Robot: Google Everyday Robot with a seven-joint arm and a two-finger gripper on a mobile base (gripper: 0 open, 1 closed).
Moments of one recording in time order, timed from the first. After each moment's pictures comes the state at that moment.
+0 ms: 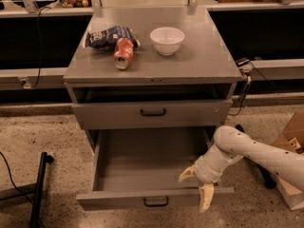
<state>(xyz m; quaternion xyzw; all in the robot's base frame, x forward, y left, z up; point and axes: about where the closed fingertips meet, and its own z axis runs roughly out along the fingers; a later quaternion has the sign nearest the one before) 0.455 -0.148 0.455 -0.78 0.54 0.27 0.14</state>
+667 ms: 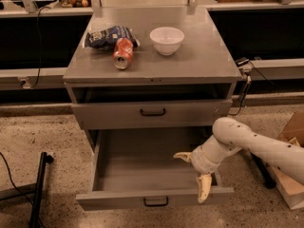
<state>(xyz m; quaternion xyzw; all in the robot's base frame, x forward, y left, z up) 0.484 -0.139 0.488 -0.79 0.54 0.22 0.17</state>
